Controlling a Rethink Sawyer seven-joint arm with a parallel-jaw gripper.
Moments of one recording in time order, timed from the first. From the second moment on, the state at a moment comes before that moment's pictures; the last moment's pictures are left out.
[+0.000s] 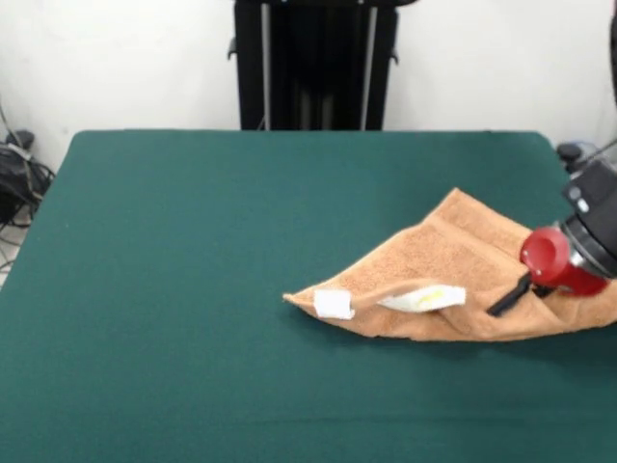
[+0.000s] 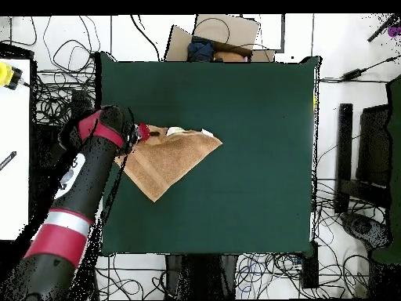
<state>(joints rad) 0.49 0.15 -0.76 0.80 0.26 0.90 1.69</state>
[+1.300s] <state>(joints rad) 0.10 0.44 -1.01 -0.02 0.53 1.37 1.69</state>
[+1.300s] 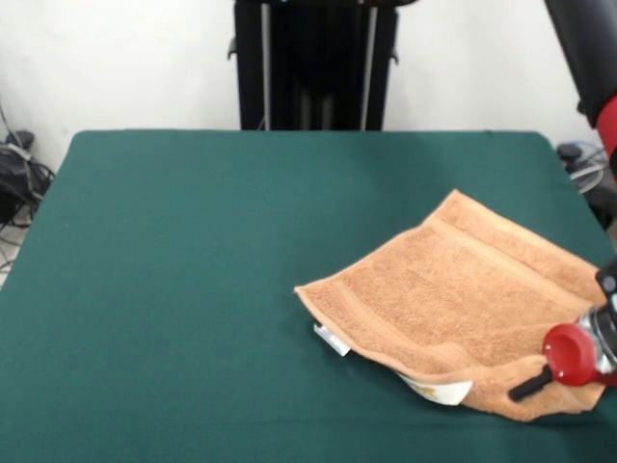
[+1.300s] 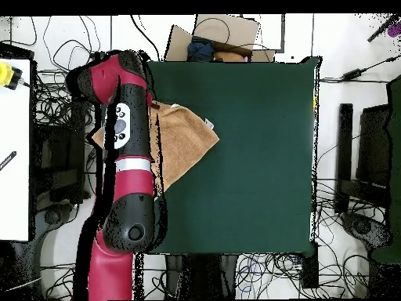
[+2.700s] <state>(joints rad) -0.07 0.45 -2.06 0.01 1.58 1.51 1.51</state>
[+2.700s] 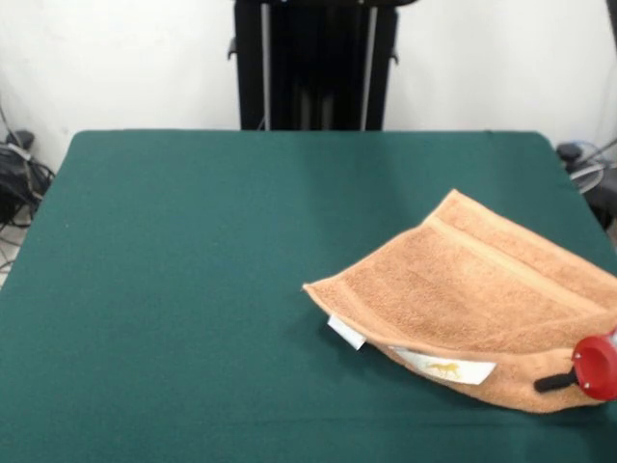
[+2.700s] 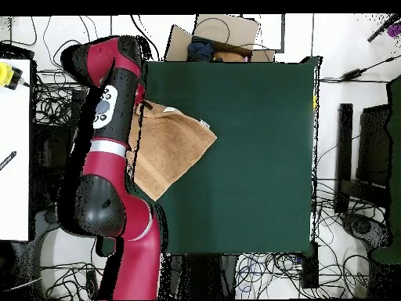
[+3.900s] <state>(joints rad) -0.13 0.40 -2.58 0.16 2.06 1.59 1.23</state>
